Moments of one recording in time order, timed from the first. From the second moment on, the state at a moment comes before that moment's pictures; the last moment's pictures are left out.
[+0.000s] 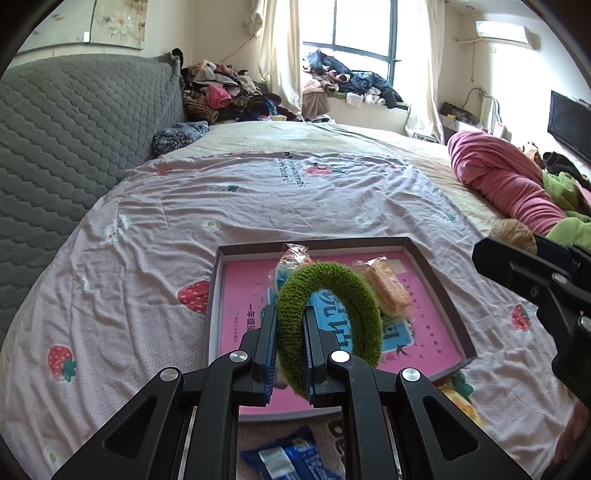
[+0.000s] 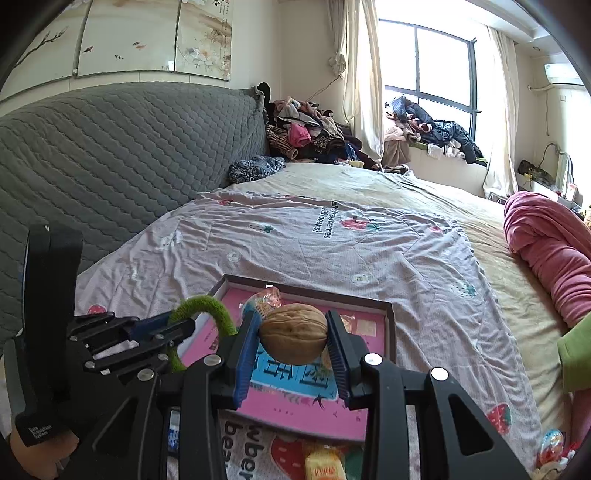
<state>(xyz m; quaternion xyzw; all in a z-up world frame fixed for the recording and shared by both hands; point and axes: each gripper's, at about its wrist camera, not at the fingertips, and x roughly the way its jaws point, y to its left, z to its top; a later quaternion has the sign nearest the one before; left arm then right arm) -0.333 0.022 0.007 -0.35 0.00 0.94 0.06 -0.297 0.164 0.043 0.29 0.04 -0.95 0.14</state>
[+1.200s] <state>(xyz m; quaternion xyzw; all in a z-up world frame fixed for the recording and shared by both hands) -0.368 0.007 -0.036 -0.33 -0.01 0.94 0.05 -0.342 0.149 -0.020 0.28 0.05 -0.95 0.15</state>
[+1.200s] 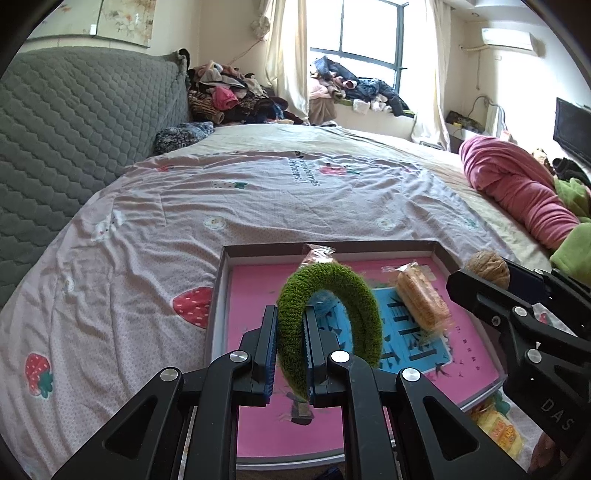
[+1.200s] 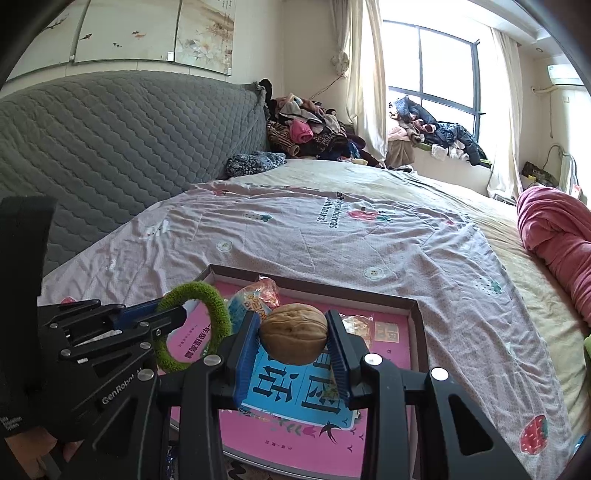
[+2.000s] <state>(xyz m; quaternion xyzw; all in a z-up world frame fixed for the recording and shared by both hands) -0.387 -0.002 -0.060 -0.37 -0.01 0.93 0.04 -0.366 0.136 -0.058 0.33 0.08 -0.93 0.15</state>
